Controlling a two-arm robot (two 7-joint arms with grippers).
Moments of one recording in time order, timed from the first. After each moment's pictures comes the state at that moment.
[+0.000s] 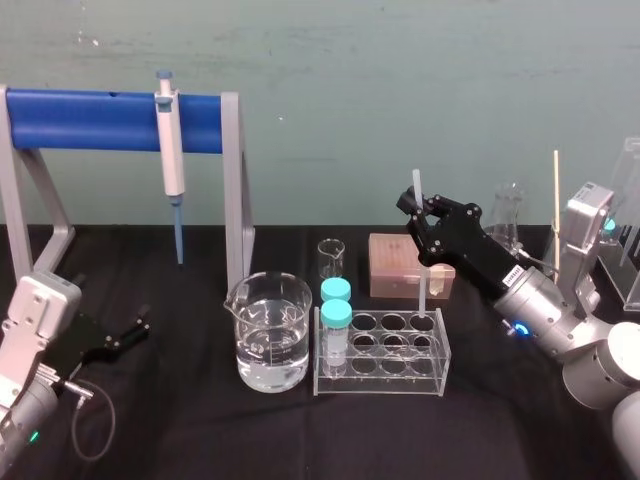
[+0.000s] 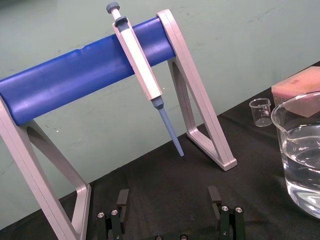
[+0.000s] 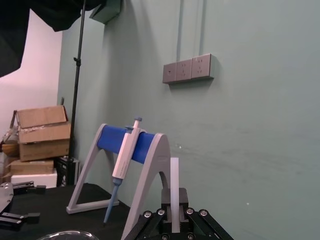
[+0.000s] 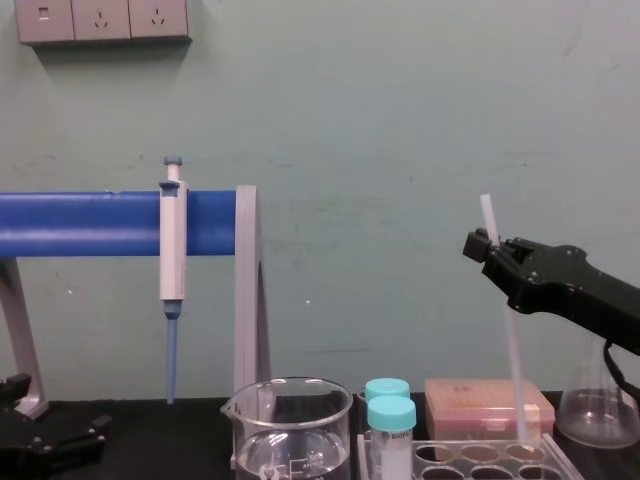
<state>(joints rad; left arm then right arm) -0.20 0.60 0.45 -1.41 -0.25 -0.12 0.03 0.61 0.22 -0.28 -0.78 0.52 -0.55 0.86</state>
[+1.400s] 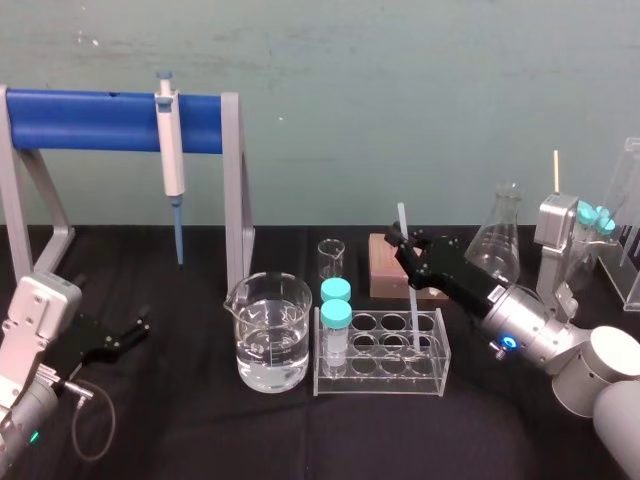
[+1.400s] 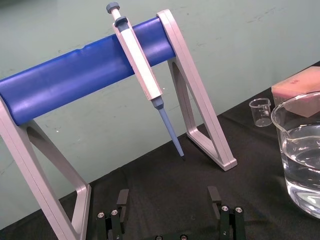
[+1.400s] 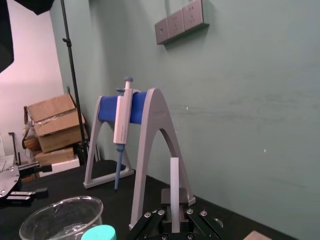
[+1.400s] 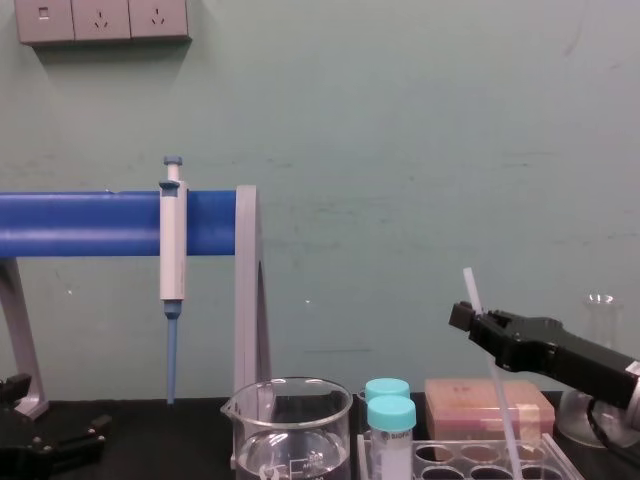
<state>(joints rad) -0.20 0.60 0.45 -1.41 -0.25 -0.12 0.03 0.79 0.14 -0.25 -0.38 0.54 -0.49 1.01</state>
